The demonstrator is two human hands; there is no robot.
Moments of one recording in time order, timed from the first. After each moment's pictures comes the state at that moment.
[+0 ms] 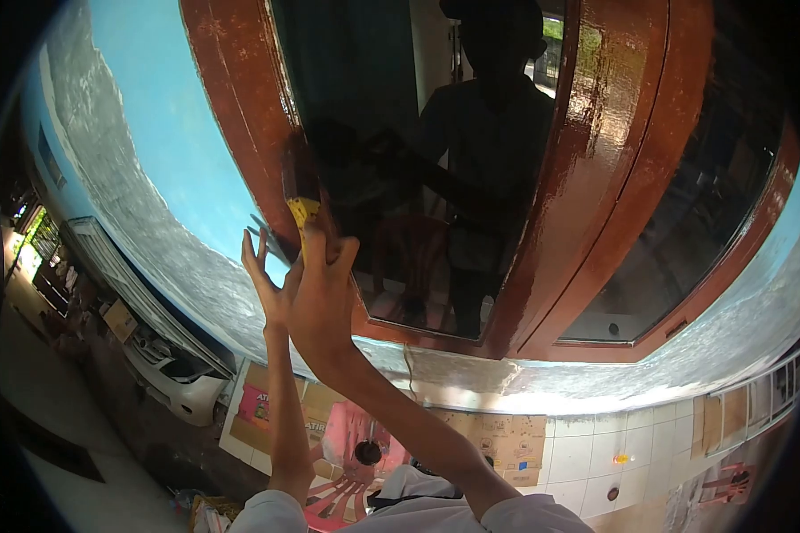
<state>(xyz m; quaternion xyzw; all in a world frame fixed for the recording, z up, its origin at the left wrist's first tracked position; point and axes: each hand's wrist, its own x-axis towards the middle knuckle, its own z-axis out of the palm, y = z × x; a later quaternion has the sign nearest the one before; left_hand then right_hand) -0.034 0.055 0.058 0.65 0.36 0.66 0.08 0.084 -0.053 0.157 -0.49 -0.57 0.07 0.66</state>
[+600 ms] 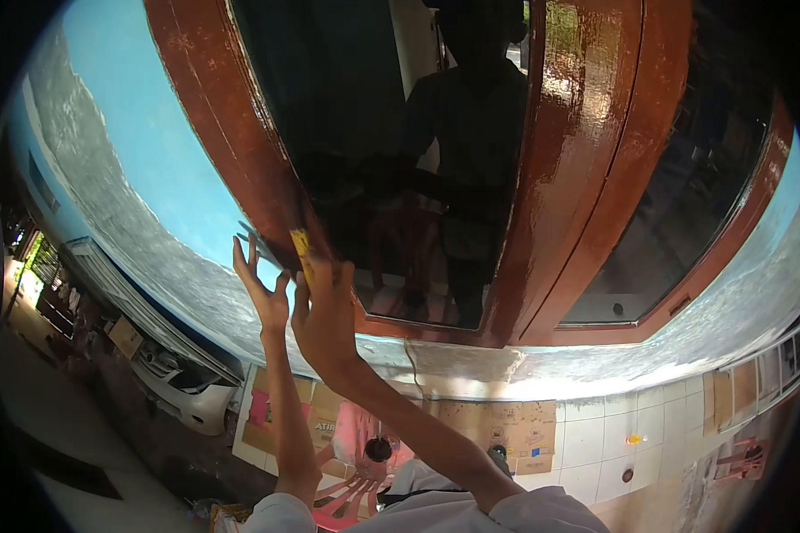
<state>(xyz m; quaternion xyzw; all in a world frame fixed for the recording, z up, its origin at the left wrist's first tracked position) -0.037 0.057 0.056 0.67 0.36 0.65 0.07 0.089 -0.049 0.110 -0.46 -0.56 0.08 0.68</state>
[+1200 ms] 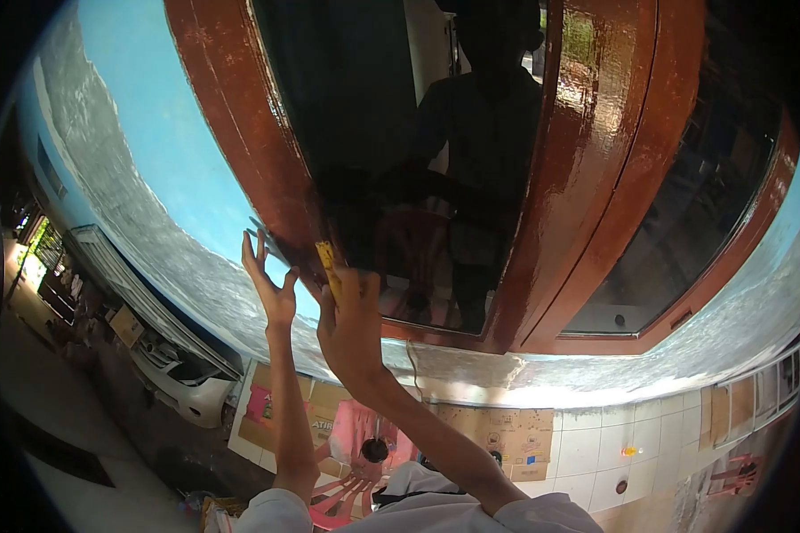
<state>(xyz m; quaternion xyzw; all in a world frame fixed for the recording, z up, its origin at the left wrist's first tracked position) -0.036 0.059 0.055 0.67 0.35 0.65 0.06 0.112 -0.070 0.113 -0.48 -0.57 0.13 0.66</state>
